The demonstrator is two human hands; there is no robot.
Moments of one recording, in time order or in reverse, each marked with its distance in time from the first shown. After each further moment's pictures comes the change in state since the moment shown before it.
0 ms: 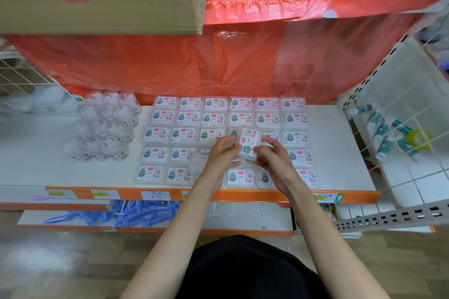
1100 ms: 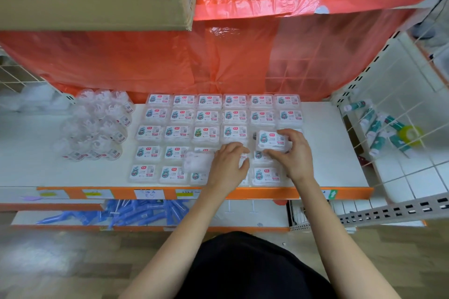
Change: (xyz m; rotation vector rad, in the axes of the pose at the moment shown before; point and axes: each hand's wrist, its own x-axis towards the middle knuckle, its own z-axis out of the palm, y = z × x) left_hand 0.006 -0.039 0.014 1.087 0.000 0.600; right_hand 0.016 -0.003 -0.064 -0.923 0.300 -0.550
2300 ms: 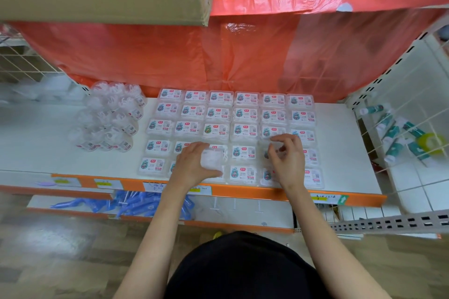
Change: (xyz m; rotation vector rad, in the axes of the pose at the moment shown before) left_hand -0.027 -0.079 -0.054 -0.048 -0.102 -0.378; right_hand -0.018 -0.018 0.035 0.096 0.072 -0.089
